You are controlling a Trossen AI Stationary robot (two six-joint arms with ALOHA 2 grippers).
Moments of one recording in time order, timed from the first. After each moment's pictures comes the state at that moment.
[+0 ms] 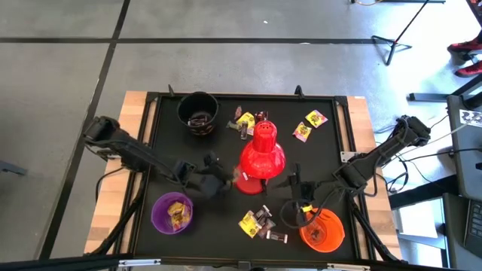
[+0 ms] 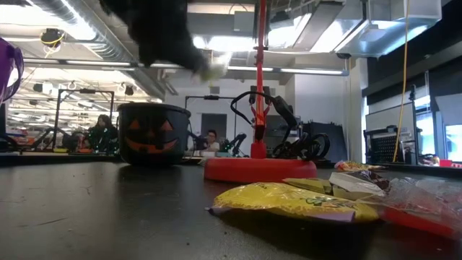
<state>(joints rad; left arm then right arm) -0.38 1.55 0.98 -0.19 -0.55 -0.53 0.61 1.30 1.05 -0.24 0.52 0.07</state>
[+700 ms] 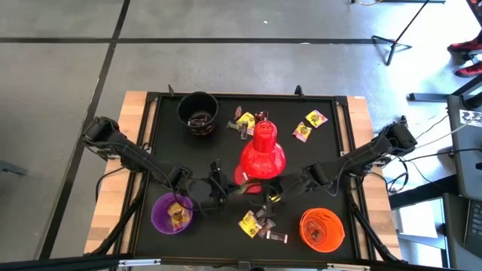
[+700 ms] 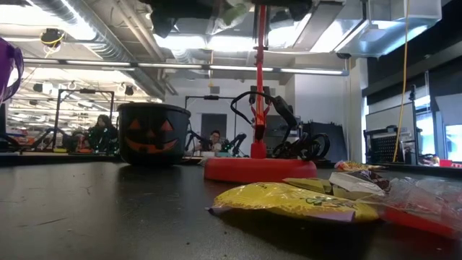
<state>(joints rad) -0.45 1.54 0.98 0.06 -0.56 -0.35 0.41 1.55 1.05 0.08 0.31 0.09</state>
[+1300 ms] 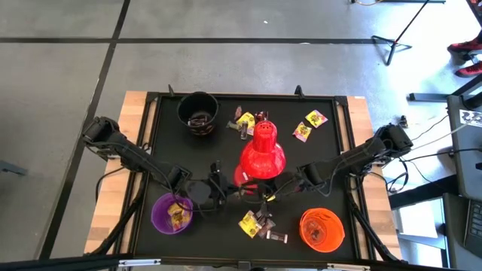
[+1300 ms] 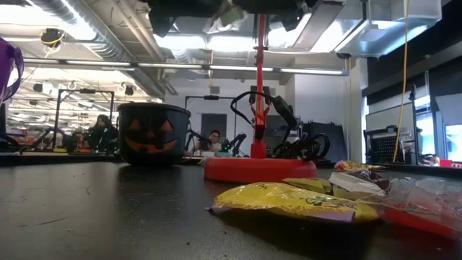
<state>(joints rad) -0.45 1.54 0.98 0.06 -0.56 -0.35 0.40 1.59 1.05 0.11 0.31 0.07</state>
